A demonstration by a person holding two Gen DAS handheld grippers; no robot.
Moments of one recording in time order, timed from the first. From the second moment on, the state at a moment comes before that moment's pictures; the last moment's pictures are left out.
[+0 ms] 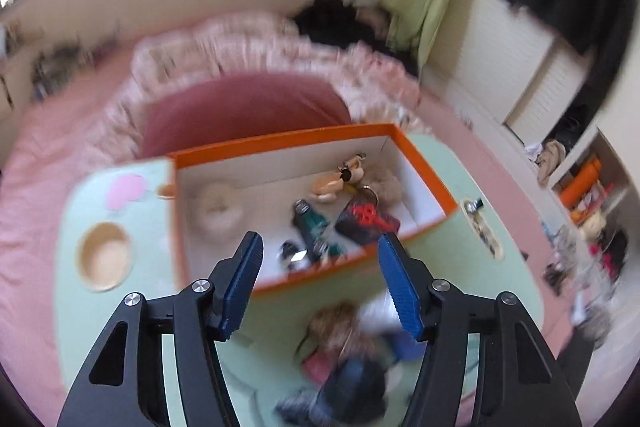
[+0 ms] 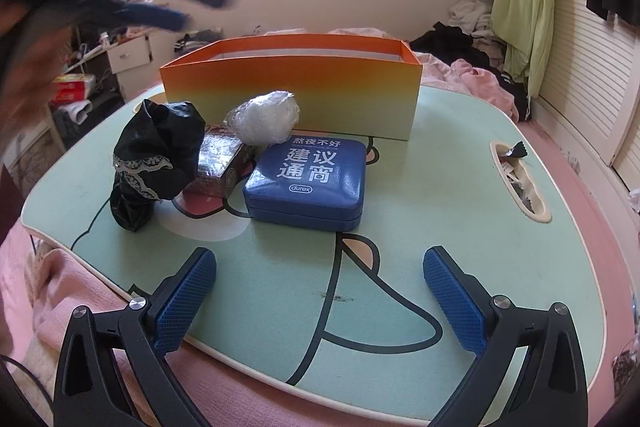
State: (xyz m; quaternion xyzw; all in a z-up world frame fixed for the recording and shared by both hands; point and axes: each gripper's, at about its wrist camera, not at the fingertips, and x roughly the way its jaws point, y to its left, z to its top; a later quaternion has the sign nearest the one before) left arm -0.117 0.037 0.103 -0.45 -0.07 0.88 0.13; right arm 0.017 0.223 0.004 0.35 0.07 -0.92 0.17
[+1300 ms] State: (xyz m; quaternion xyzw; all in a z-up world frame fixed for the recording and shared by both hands) left arm -0.042 -0.013 0.100 -0.37 -0.01 0.92 0.10; right arm 0.017 0.219 0.007 0.34 0.06 -0.92 0.18
